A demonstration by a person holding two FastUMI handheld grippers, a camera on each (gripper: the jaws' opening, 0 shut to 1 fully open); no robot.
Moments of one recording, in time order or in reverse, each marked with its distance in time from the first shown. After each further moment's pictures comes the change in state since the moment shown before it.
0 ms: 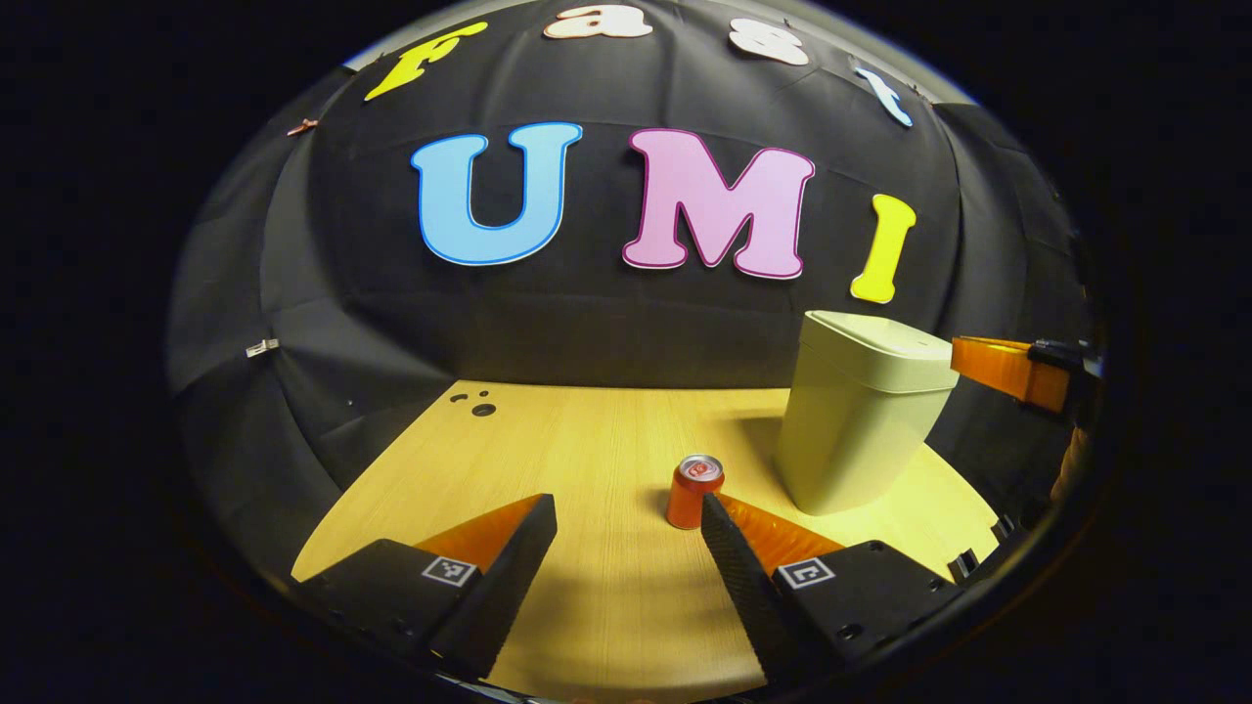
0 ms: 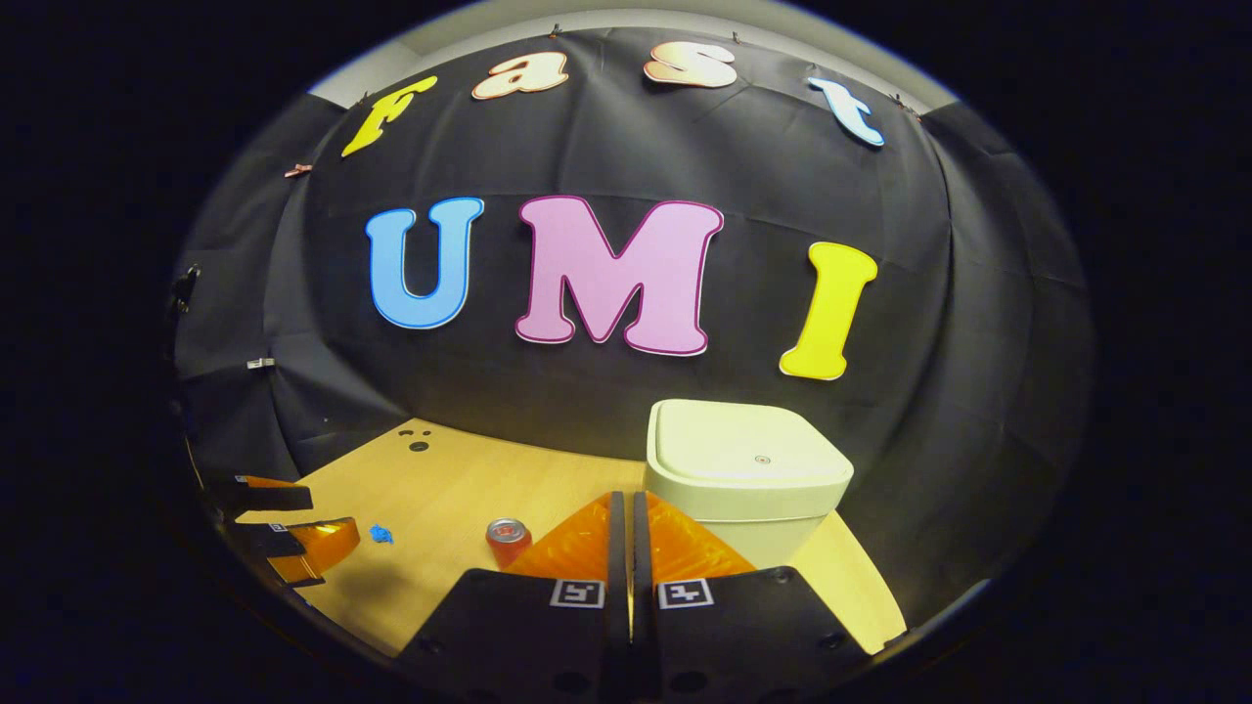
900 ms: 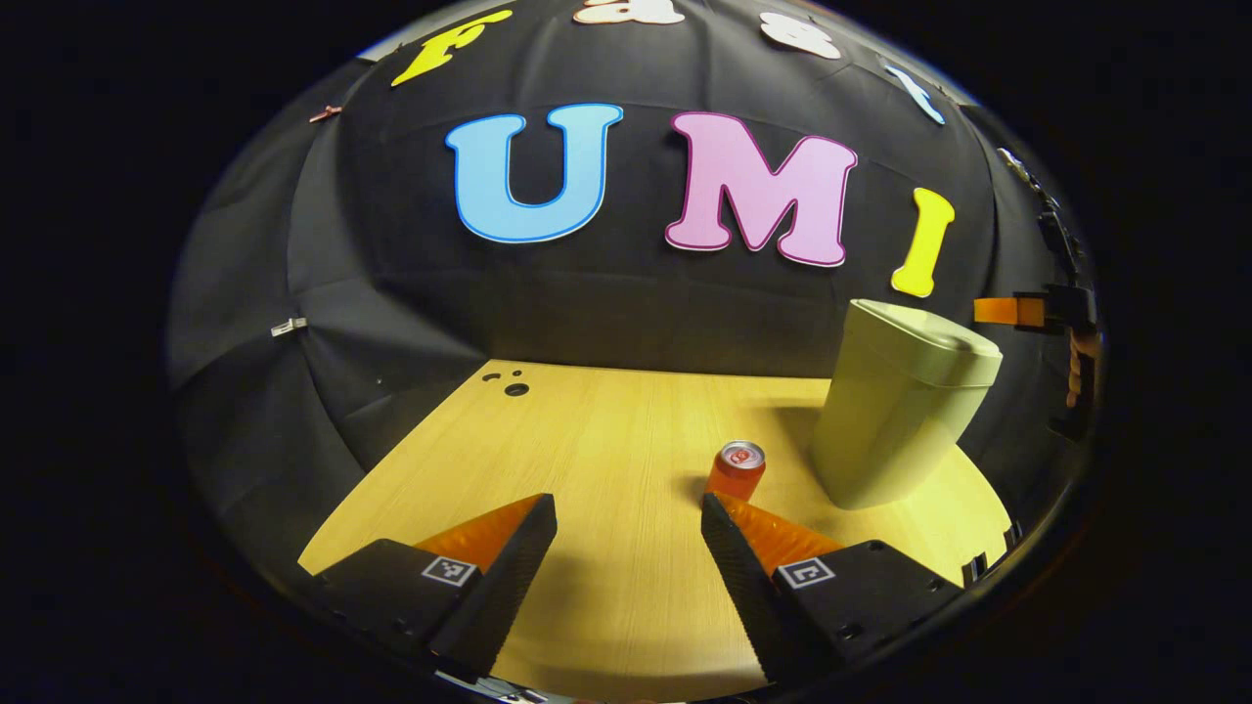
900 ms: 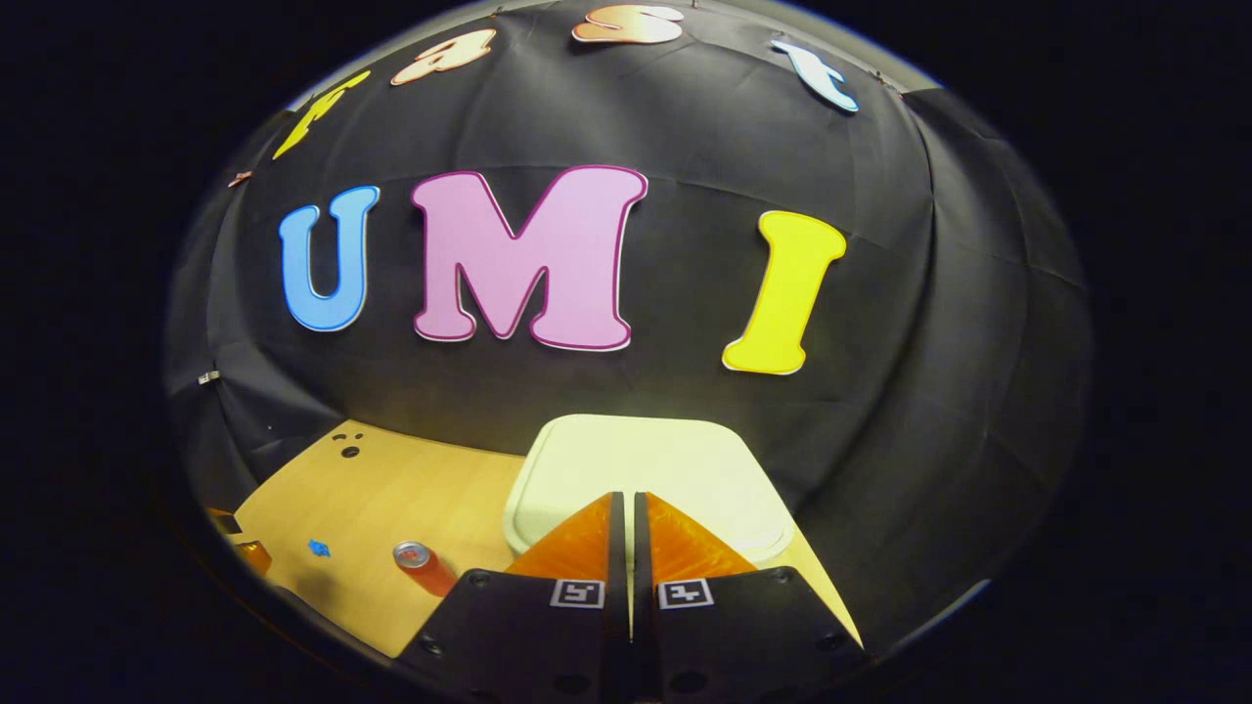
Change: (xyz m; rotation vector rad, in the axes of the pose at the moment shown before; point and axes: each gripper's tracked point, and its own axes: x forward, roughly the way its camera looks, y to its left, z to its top) left arm 0.004 0.032 -0.015 -0.045 0.048 0.102; right arm 0.090 -0.106 0.010 0.026 0.116 -0.134
